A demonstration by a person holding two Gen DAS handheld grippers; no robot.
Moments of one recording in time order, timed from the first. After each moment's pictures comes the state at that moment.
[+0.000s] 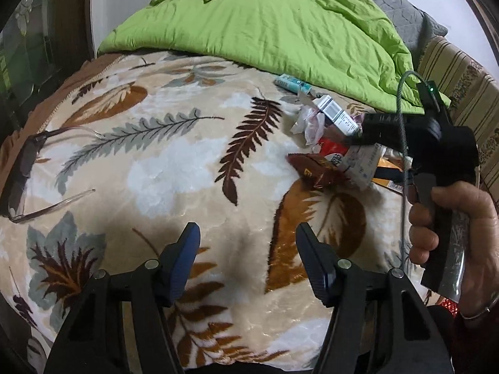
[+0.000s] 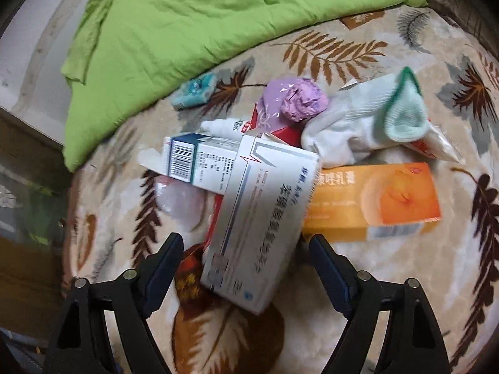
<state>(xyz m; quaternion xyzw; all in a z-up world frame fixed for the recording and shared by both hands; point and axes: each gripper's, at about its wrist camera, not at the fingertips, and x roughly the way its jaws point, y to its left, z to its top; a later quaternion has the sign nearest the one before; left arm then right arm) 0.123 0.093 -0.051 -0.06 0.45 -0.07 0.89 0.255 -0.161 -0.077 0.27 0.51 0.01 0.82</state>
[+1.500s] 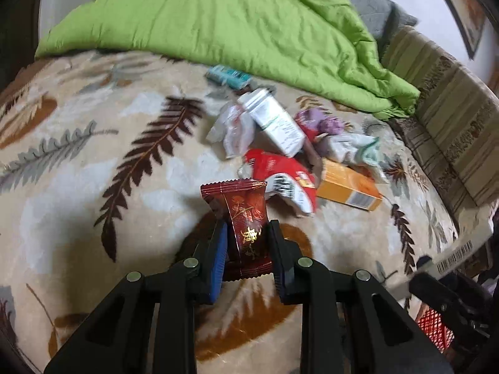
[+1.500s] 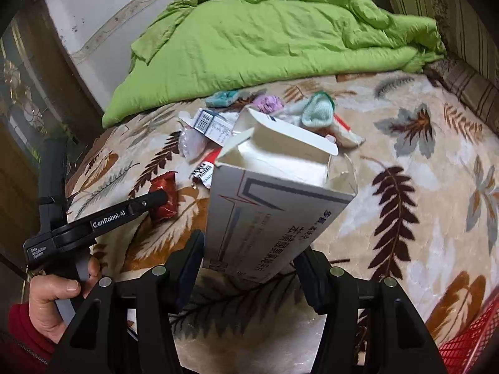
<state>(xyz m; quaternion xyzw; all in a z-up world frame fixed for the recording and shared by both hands) 0.176 0.014 -0.071 -0.07 0.43 -0.17 0.88 0.091 -0.193 -0.043 0.14 0.40 0.07 0.90</state>
